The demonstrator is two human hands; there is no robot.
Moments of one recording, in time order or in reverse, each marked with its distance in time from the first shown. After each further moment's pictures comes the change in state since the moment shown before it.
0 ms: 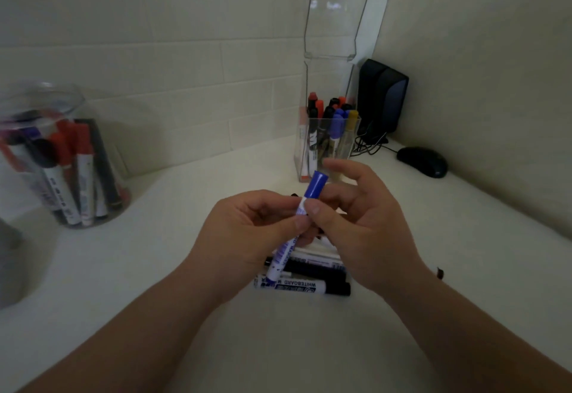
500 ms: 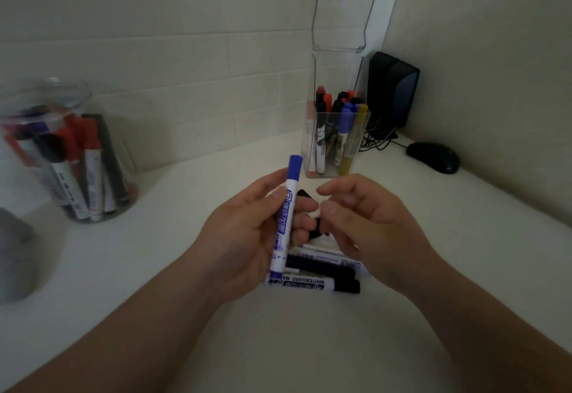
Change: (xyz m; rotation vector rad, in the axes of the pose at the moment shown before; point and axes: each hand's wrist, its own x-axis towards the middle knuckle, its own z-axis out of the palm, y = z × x) left_hand 0.005 0.002 -0.004 -0.499 -0.016 -0.297; right_hand 0.004 0.005 -0.010 -0.004 -0.151 0.210
